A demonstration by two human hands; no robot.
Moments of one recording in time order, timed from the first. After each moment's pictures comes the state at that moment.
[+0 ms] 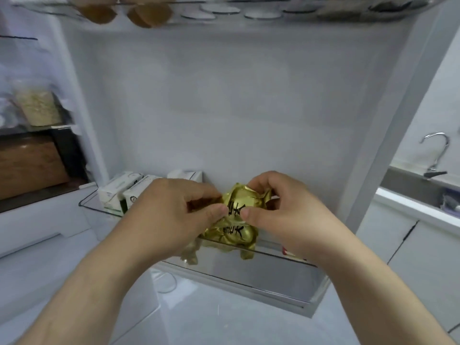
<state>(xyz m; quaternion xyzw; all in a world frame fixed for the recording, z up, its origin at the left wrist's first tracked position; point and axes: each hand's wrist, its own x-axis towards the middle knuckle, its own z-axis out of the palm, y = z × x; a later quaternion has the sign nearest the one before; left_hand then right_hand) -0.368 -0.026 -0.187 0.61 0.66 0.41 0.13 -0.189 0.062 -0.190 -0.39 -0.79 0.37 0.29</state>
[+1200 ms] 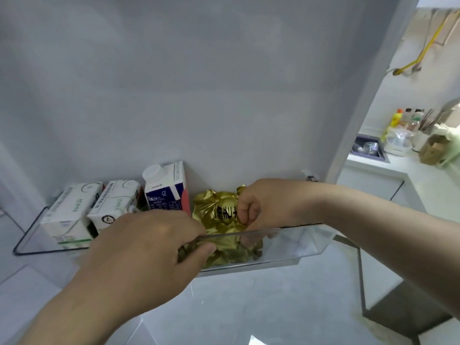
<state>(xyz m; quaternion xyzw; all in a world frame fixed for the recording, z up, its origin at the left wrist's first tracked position) -0.435 -0.009 -0.224 0.82 0.53 0.19 -0.07 -0.222 0.086 -0.200 -0.49 -0.82 0.31 -0.03</state>
